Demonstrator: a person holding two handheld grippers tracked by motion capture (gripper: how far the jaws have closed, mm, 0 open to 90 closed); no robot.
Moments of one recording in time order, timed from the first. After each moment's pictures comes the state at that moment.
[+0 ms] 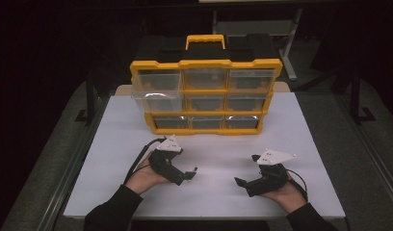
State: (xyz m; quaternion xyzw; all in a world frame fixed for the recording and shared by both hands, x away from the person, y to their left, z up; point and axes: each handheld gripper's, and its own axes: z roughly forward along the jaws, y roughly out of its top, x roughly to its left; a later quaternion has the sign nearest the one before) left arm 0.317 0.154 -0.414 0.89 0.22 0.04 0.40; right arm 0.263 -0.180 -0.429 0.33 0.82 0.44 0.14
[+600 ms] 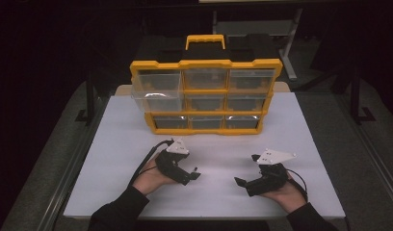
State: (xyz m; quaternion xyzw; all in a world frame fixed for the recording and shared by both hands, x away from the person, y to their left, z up) left arm 0.317 0.138 -0.425 0.90 0.22 0.05 0.37; right arm 0.264 -0.180 -0.429 0.33 0.82 0.45 0.13
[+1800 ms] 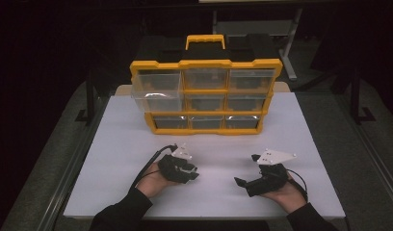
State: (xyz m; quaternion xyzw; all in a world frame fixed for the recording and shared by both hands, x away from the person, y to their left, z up) left arm 0.313 0.133 -0.441 0.92 0.21 0.04 0.33; right arm 0.263 -0.180 -0.428 0.33 0.82 0.45 0.14
